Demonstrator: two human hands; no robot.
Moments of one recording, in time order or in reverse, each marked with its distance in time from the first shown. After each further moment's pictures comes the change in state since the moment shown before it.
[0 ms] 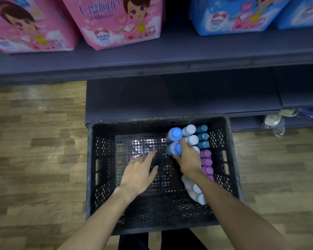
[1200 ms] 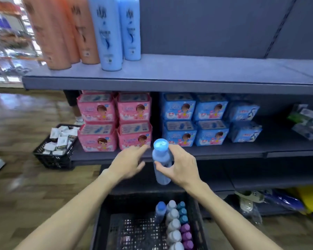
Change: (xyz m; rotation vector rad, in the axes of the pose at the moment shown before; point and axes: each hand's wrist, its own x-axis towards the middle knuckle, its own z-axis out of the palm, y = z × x) left_hand -0.039 0.099 -0.310 0.203 0.503 0.381; right_hand -0.161 -0.182 -0.303 0.066 0.751 -0.691
